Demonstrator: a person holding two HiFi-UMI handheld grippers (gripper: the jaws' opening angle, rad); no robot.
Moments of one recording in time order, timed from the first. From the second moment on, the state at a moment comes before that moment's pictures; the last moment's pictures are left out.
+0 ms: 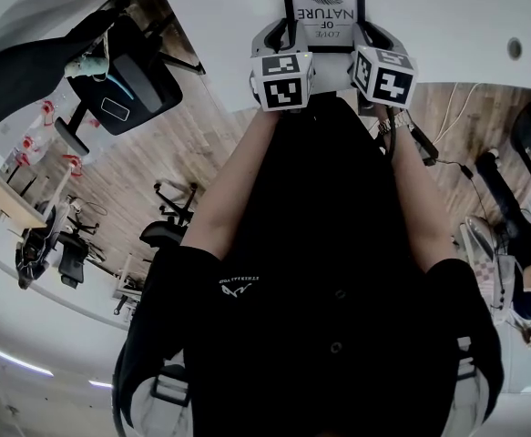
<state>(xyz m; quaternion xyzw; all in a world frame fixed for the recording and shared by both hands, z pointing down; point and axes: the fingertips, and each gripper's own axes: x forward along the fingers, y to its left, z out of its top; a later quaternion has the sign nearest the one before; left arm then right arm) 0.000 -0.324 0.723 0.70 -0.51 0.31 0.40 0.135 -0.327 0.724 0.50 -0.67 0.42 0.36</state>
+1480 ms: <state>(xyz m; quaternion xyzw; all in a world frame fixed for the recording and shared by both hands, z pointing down) 0.023 -0.228 0.651 0.72 -0.54 0.25 0.35 0.142 -0.220 0.661 0.48 -0.72 0.39 0.31</state>
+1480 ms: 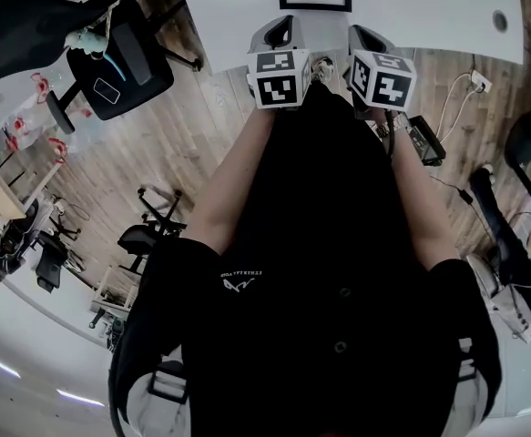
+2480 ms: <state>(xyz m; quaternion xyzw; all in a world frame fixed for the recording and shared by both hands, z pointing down) 0.062 -0.159 0.522 0.78 -0.57 0.14 0.23 0.161 -0.164 0.546 0.50 -0.79 0.27 0.23</state>
